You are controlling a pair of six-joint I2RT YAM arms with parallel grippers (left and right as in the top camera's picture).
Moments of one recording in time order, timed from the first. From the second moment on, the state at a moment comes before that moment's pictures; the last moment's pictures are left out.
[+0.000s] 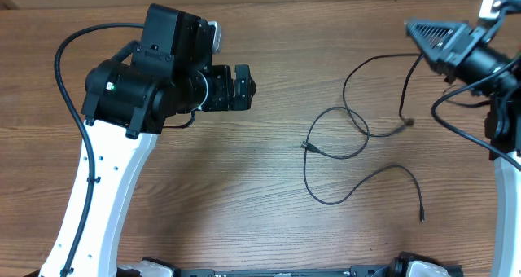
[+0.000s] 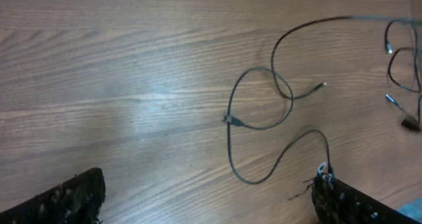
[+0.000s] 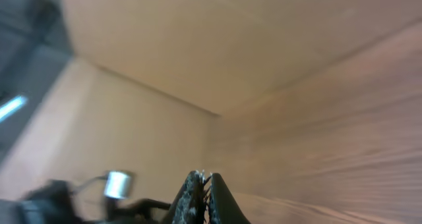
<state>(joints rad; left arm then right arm) -0.34 1.52 1.87 -1.30 0.23 -0.37 -0.24 1.28 1.35 -0.37 -0.99 0.81</state>
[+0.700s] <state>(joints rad) -0.64 1.96 1.87 -0.96 0.23 -0.25 -0.21 1.13 1.35 -0.36 -0.95 0.63</state>
